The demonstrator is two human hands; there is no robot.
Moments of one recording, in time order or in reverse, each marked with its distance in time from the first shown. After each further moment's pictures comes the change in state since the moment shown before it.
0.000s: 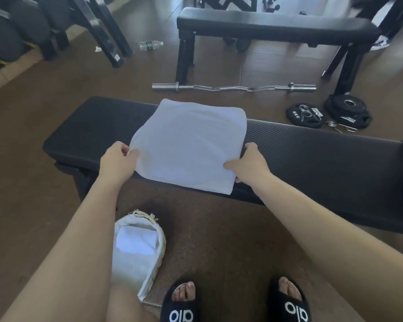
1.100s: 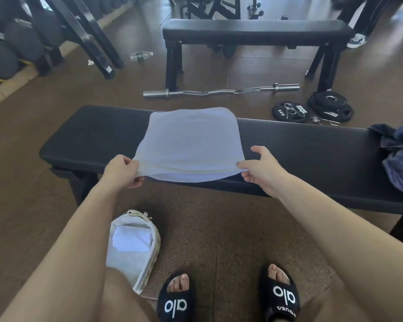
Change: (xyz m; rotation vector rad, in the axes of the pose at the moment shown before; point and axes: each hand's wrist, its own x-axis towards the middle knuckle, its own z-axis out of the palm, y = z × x) left_hand -0.054 0.019 0.010 -0.207 -0.167 -0.097; right_hand -0.031 0.051 -0.067 0.351 -0.013 0.117
